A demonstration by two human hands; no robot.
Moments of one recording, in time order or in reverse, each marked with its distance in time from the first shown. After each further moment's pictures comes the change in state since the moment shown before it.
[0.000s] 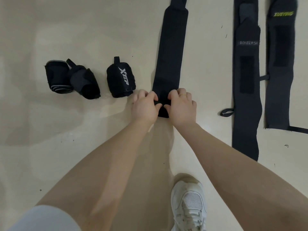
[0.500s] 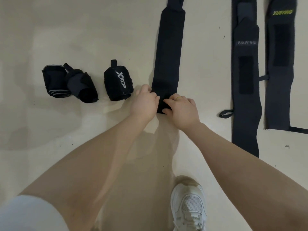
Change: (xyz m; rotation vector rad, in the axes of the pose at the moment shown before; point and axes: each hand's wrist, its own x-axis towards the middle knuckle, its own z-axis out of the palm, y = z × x) left_hand 0.017 0.010 -0.011 0.137 -0.057 0.120; right_hand 0.006 0.017 -0.005 0.005 -0.106 -0.208
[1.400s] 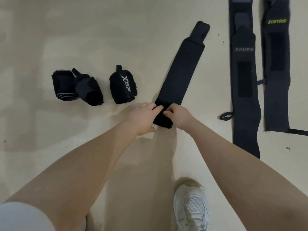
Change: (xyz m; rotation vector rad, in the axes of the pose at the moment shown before) left_hand -0.023 -0.024 -0.008 0.374 -0.308 0.342; right_hand 0.003 -0.011 -0.001 0.558 -0.267 0.294
